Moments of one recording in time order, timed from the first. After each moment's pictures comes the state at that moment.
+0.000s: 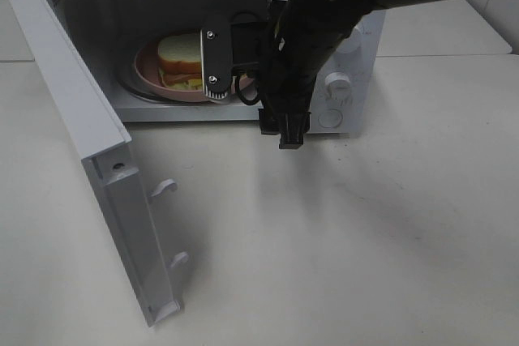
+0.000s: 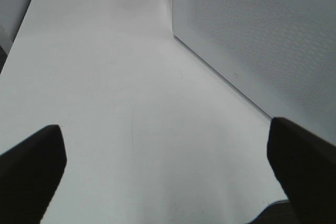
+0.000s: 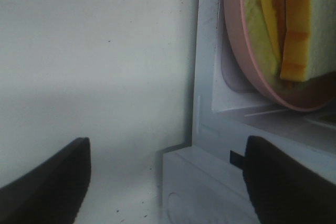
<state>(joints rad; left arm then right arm) -0.12 0.00 -0.52 0.03 1.08 -0.01 0.68 1.89 -1.34 -0.34 0.51 -0.73</state>
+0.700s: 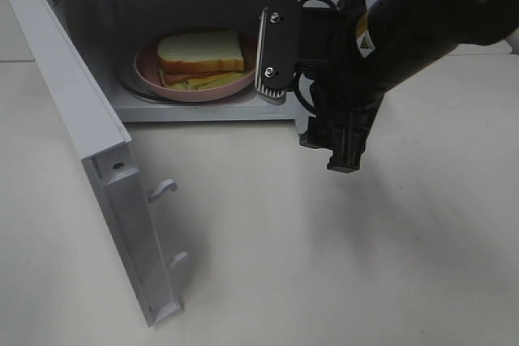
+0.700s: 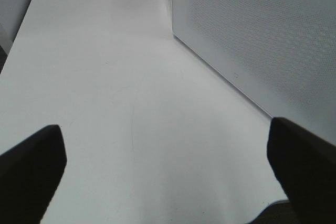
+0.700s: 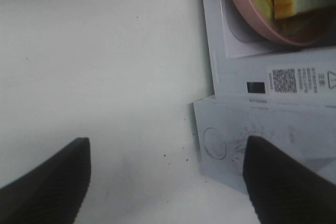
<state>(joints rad) -0.12 0.00 -0.52 0.03 1.08 -0.01 0.68 1.56 -1.01 -0.34 0.45 -0.56</state>
